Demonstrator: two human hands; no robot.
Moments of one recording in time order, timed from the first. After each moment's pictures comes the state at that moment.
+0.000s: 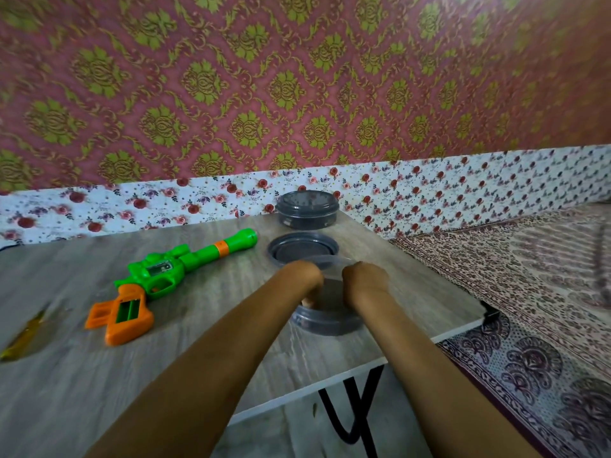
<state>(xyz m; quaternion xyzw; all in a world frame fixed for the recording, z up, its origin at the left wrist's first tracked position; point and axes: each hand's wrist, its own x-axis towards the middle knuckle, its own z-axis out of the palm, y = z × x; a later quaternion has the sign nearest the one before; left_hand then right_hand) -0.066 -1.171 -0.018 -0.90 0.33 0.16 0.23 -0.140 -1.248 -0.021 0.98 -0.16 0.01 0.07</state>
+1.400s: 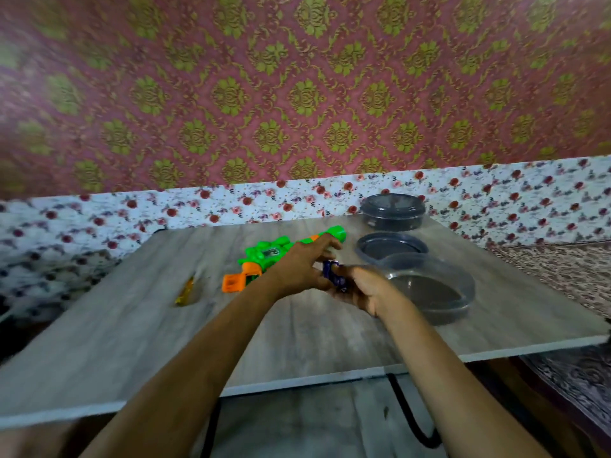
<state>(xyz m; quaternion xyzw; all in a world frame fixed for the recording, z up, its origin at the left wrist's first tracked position) -0.106 -0.975 -0.009 -0.87 0.33 -0.02 -0.36 -0.112 -1.114 -0.044 0.56 -0.09 -0.11 -0.82</state>
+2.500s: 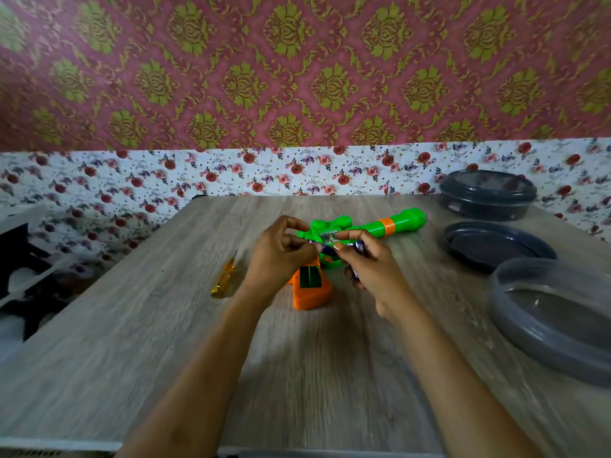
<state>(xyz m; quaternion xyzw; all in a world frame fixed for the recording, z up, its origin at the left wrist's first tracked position) -0.046 -0.872 -0.057 -0.76 0.08 -0.13 -0.63 -0.043 -1.022 -0.069 0.70 0.09 0.07 -0.71</state>
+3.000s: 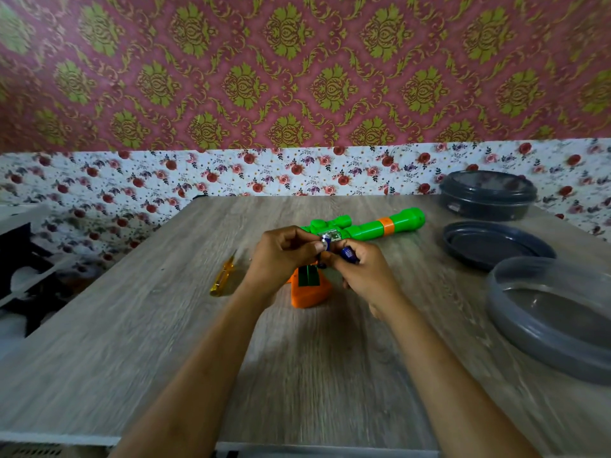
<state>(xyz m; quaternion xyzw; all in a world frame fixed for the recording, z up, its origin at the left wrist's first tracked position) -0.050 -0.877 -0.056 -0.76 0.11 -0.12 -0.62 -0.036 -1.018 -0.080 0.74 0.13 0.08 -0.65</state>
